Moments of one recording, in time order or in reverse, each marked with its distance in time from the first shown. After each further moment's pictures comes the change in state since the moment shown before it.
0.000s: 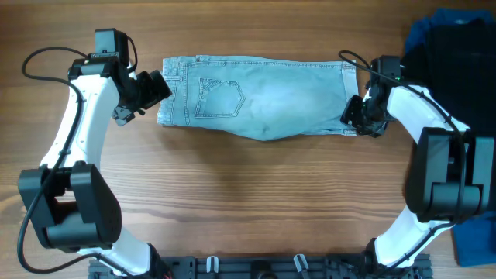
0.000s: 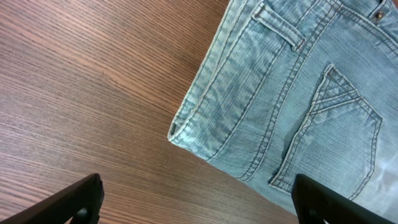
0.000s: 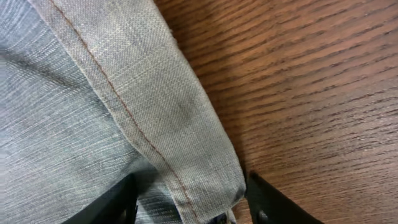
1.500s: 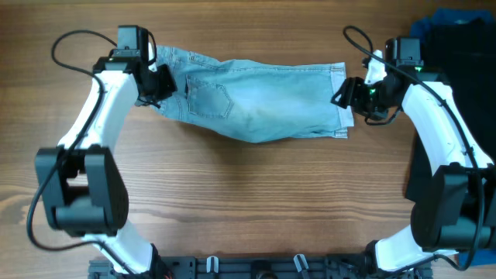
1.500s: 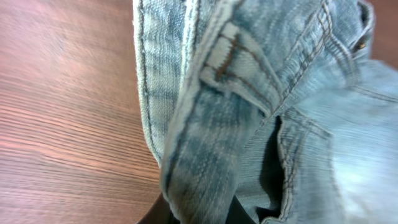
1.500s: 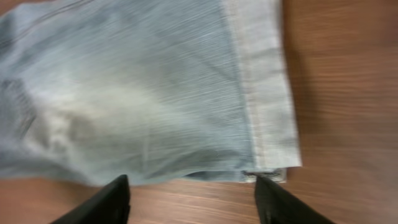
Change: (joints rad) left arm -0.077 0.072 -0.006 0.213 0.005 0.111; right arm 0.015 -0.189 0.116 -0.133 -0.291 -0.171
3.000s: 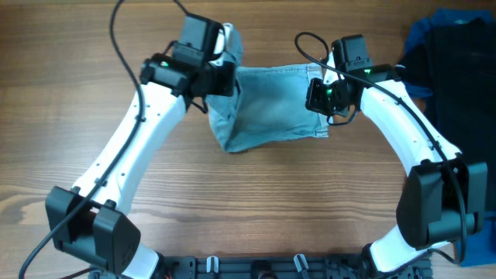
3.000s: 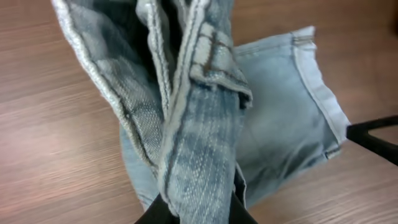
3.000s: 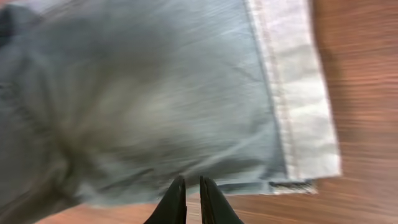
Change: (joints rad) left arm -0.391 -0.154 0.140 -0.087 -0.045 0.159; right arm 0.239 0.041 0.014 0.064 0.143 0.183
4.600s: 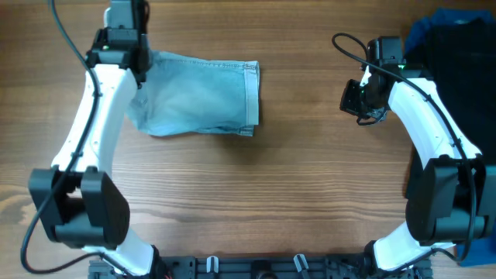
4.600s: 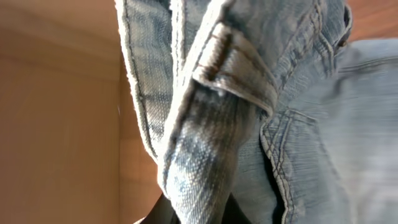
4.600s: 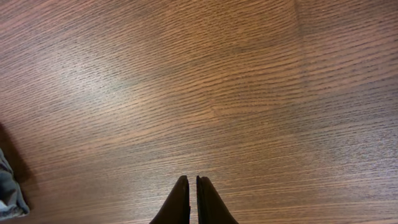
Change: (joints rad) left arm 0.316 0.080 0.010 0.159 -0.696 0.591; right arm -0.177 0.000 -0.001 -0.090 0.161 -0.043
